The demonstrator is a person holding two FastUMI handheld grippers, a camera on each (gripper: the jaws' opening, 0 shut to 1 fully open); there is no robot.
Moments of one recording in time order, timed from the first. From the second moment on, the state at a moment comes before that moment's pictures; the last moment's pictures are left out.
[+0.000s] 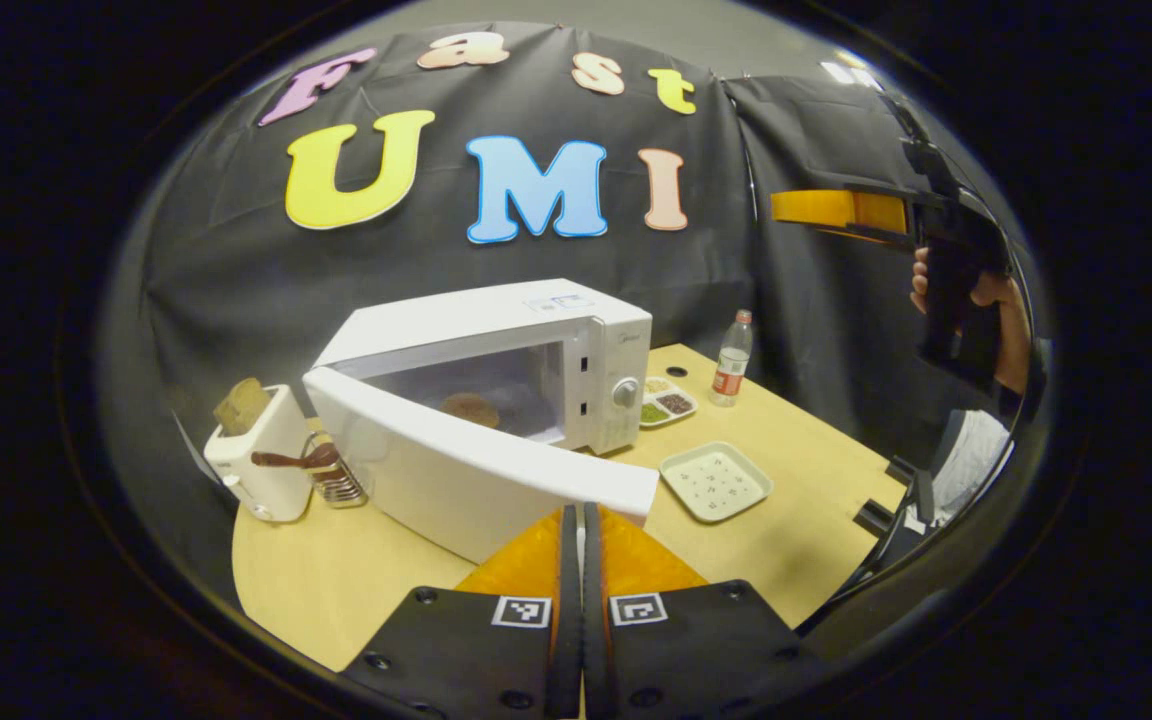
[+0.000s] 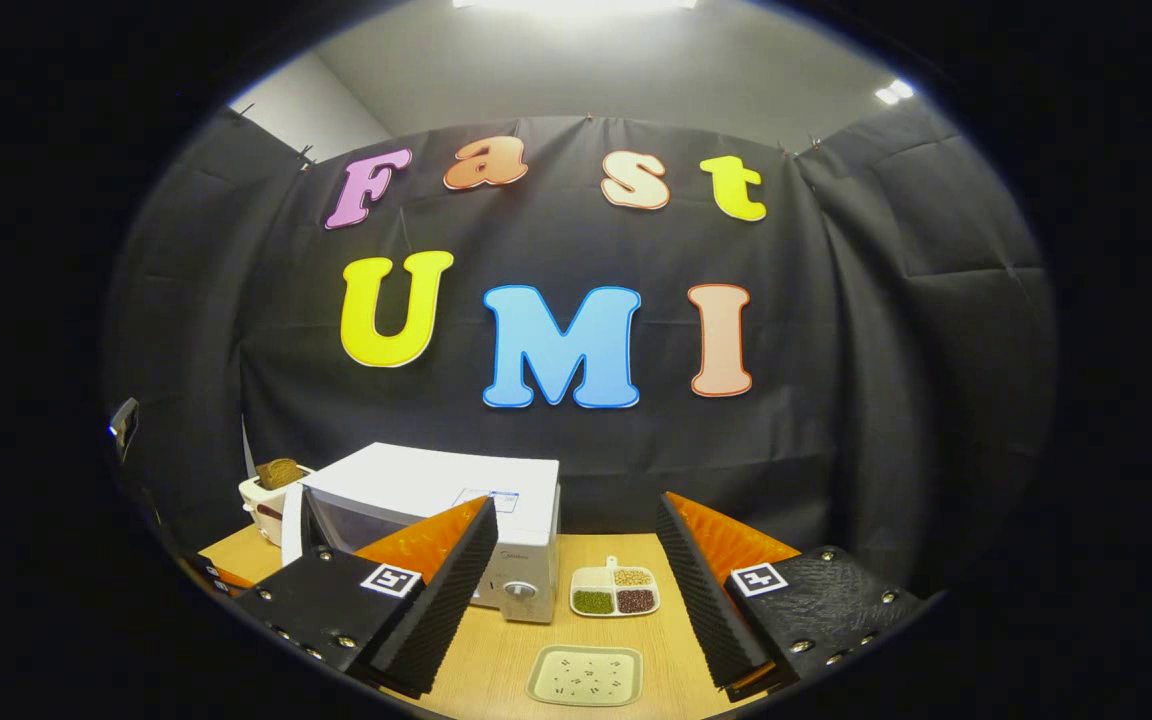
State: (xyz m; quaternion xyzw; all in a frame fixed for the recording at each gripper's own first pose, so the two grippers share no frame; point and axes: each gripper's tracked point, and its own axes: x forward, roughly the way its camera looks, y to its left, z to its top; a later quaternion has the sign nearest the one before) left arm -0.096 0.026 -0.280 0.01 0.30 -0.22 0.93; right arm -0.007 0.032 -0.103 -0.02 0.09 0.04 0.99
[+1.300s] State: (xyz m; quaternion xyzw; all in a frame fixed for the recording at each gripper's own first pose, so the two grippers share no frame) left arm 0.024 -0.053 -0.301 -0.06 0.29 -0.24 0.93; right arm -0.002 -0.050 -0.108 -0.02 0.12 -0.04 0.99
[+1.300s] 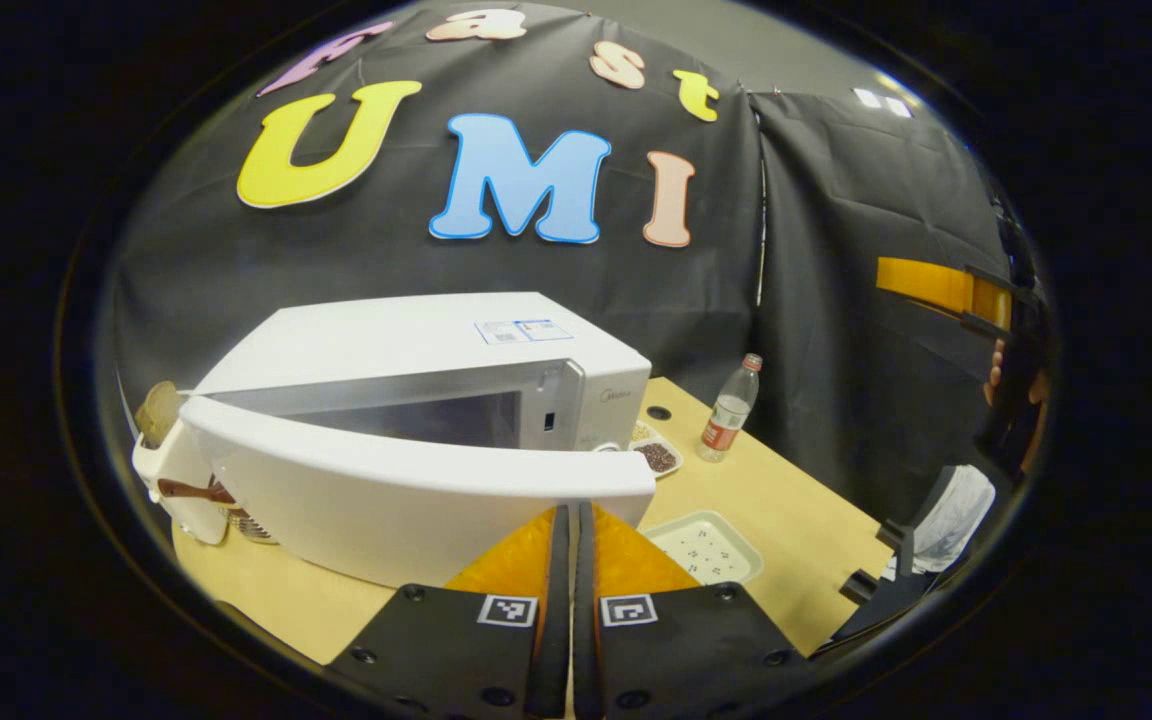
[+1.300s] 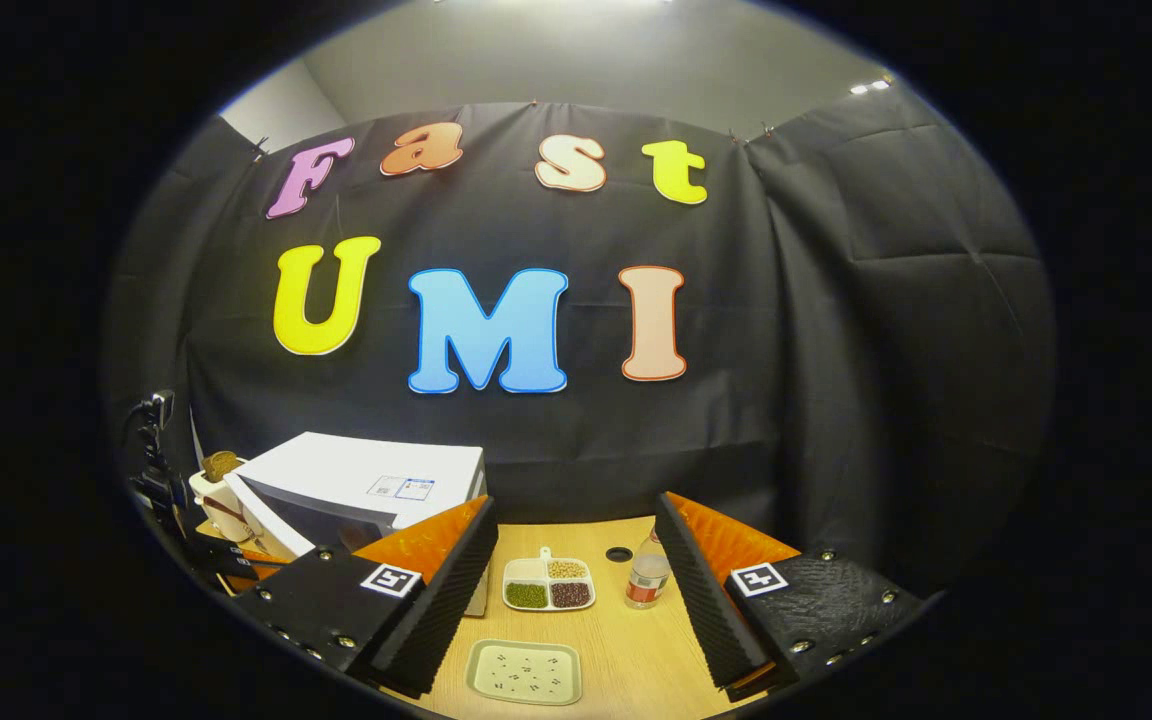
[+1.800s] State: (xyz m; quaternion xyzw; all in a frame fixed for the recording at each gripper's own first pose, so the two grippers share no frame) left arm 0.068 -0.063 -0.306 -0.08 0.29 -0.21 0.93; right arm 0.004 -0.064 -0.112 -0.02 0.12 -0.05 0.99
